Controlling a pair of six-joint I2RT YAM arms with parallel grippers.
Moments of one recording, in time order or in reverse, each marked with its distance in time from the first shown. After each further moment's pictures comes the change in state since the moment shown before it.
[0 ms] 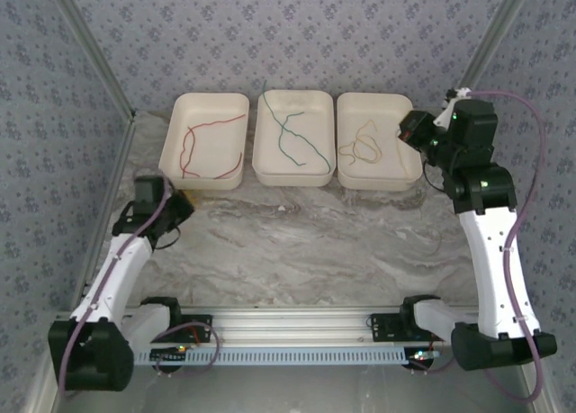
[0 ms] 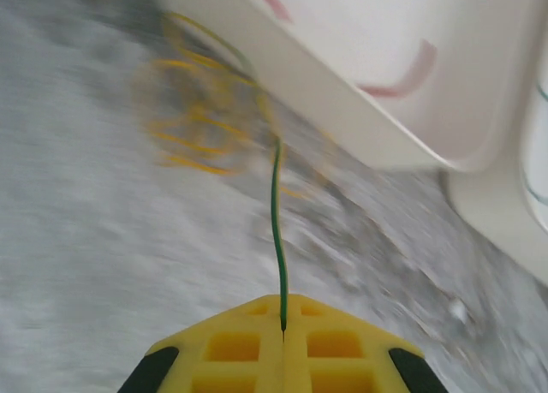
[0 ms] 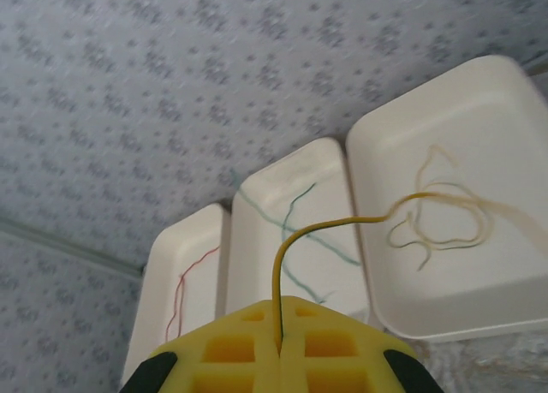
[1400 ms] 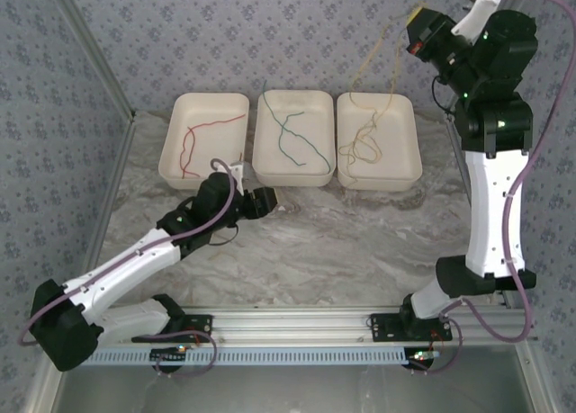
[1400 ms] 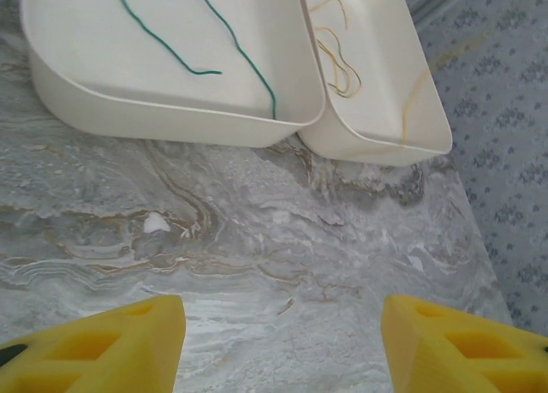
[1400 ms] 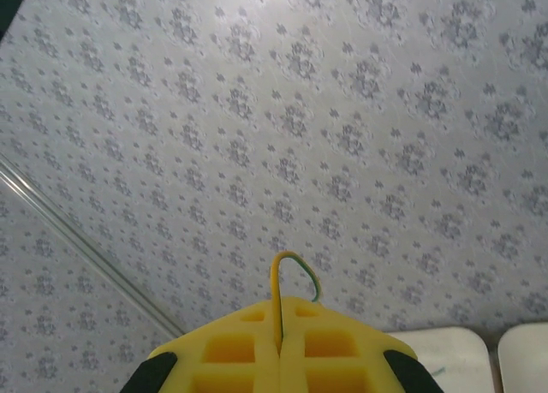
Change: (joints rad) left arm -0.653 0.106 0.130 0.270 -0.121 -0.072; right arm -0.008 0.449 0.808 0.073 -0.078 -0.041
